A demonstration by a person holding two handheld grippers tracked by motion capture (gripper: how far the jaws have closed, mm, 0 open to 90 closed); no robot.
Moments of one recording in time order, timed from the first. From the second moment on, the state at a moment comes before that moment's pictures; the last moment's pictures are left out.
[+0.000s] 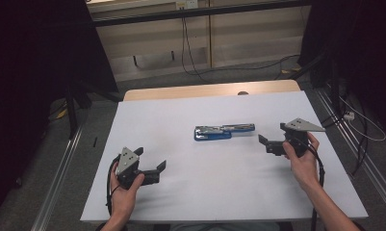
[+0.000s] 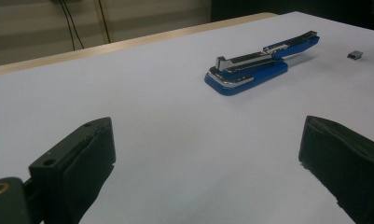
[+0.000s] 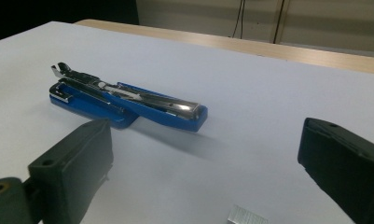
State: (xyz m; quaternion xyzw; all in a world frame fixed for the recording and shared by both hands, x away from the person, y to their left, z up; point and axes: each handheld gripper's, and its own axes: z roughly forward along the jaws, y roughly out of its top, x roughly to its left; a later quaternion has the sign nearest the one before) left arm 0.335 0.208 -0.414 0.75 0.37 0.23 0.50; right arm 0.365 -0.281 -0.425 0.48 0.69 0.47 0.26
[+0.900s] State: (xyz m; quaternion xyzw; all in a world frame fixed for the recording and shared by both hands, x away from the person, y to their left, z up) left arm 0.321 0.205 -0.415 0.77 0.35 0.21 0.49; right arm 0.385 -0.304 -0.418 0.49 0.75 0.40 0.20
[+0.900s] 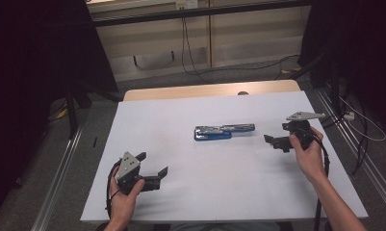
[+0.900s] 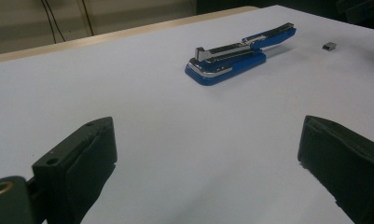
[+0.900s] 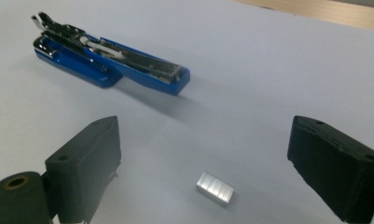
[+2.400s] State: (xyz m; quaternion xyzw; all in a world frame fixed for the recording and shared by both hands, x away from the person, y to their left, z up) left arm 0.319 0.200 -0.420 0.78 0.35 0.20 0.48; right arm 0.414 -0.312 -0.433 0.39 0.87 0.27 0.11
